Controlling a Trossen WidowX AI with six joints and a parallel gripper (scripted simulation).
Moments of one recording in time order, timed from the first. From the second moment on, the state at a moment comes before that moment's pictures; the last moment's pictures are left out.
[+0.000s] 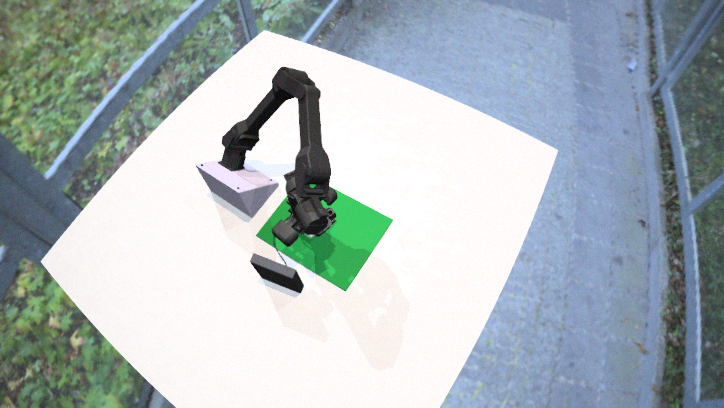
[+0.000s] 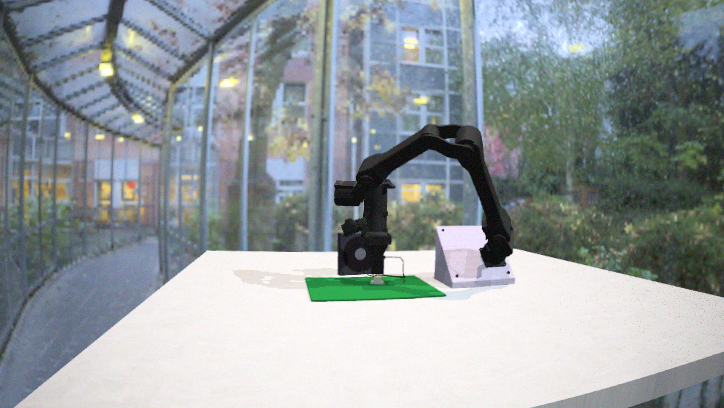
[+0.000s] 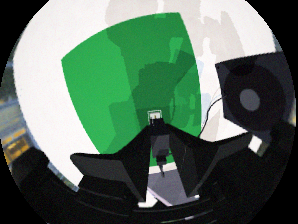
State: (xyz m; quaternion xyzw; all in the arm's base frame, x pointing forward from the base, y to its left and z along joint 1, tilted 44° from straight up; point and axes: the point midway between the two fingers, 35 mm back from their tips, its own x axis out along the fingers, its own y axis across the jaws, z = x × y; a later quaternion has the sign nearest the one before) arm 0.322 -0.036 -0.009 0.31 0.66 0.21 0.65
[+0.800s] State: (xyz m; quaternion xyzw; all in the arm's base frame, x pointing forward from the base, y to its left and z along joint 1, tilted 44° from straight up) arm 0.322 -0.033 -0.012 0.31 0.66 0.21 0.65
